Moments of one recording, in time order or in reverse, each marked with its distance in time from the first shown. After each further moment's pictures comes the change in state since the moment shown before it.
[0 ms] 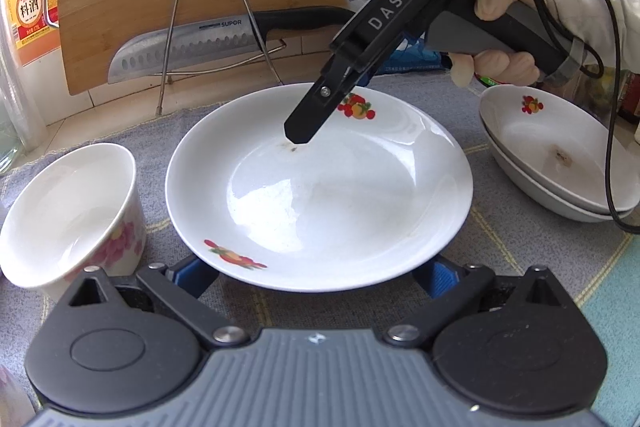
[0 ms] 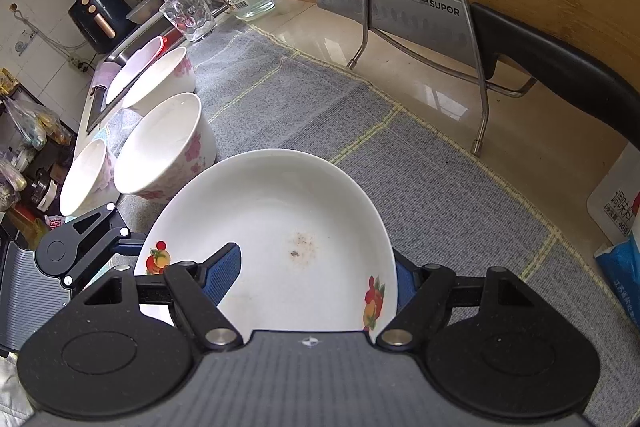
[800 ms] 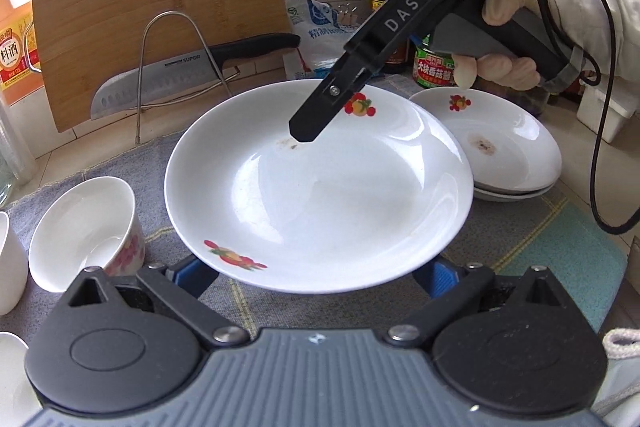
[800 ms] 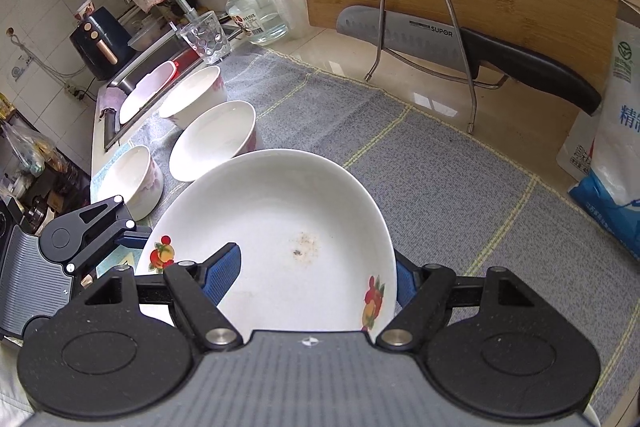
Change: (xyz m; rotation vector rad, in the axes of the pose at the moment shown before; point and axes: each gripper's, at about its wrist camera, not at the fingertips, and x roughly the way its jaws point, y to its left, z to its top) left arm -0.058 -0.020 0.002 0.101 -0.002 -0.093; right arm -0.058 0.050 -0.042 0.046 -0.092 -0.047
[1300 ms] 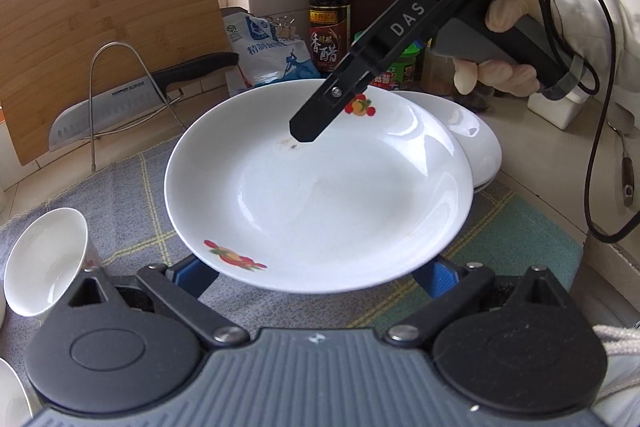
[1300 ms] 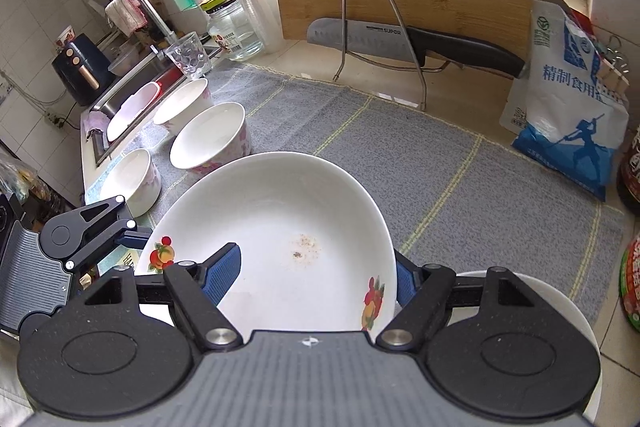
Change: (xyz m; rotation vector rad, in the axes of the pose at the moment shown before) left arm -0.011 -0.034 0.006 0.088 -0.017 -0.098; right arm -0.050 0.008 -0.048 0.076 -0.075 -0.079
